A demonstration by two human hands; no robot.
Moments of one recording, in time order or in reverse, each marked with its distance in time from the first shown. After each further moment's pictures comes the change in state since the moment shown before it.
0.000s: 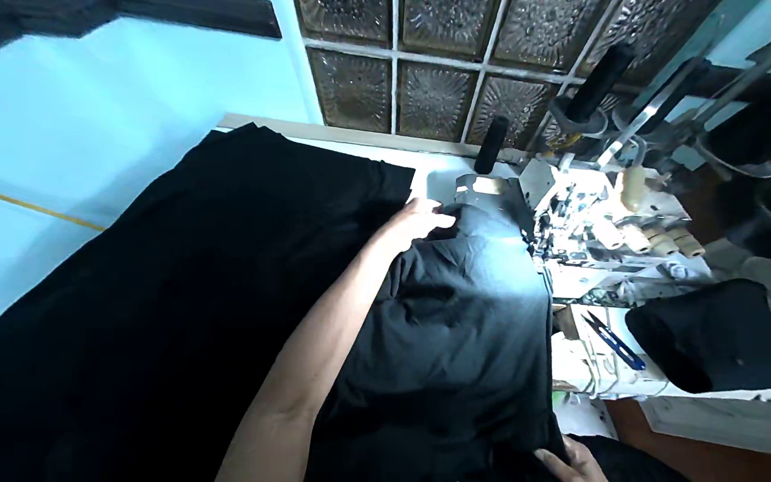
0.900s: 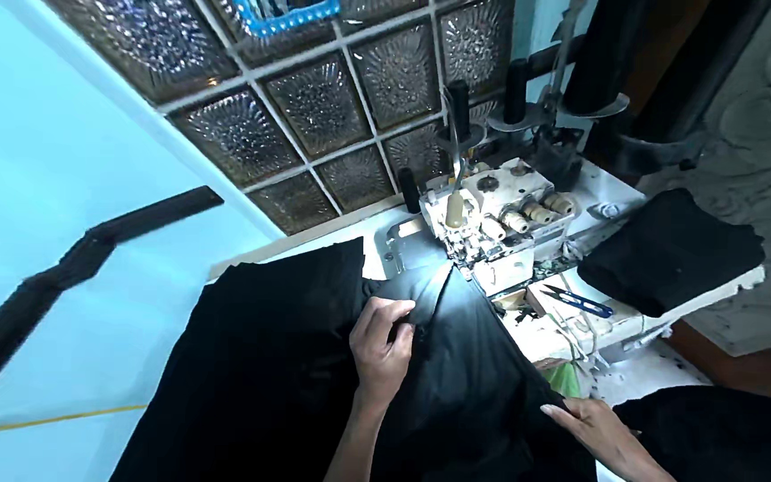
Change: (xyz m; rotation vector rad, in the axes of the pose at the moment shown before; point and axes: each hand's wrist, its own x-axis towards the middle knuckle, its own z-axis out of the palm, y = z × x) left_hand -0.127 -0.005 0.058 0.232 0.485 1.230; right_hand 0.016 -0.009 0.000 -0.256 0.108 -0.055
